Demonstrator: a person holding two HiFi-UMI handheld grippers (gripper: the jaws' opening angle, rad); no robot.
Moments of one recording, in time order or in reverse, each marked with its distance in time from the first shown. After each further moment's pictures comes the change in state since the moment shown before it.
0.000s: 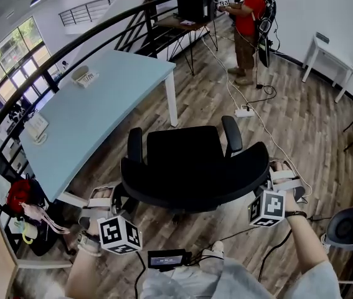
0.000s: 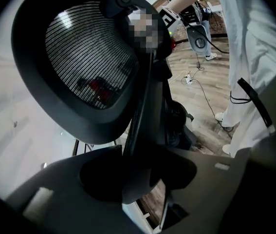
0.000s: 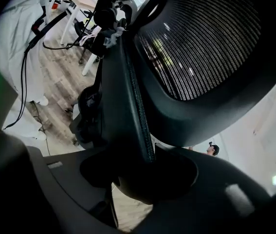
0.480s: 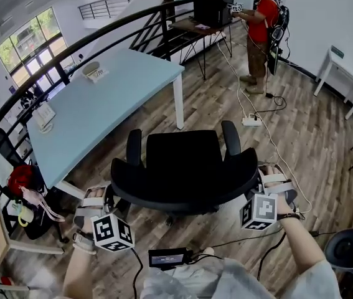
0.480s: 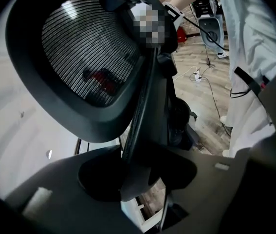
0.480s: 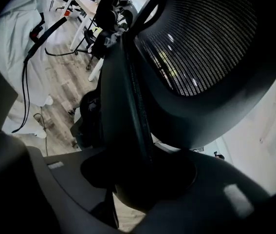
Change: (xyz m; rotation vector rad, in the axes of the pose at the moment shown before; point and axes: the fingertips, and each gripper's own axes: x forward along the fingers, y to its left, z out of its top) left arm -0.003 -0.006 0.020 -0.077 0.118 0.053; right arm 0.017 -0.010 -0.015 -0.042 -0.136 0.054
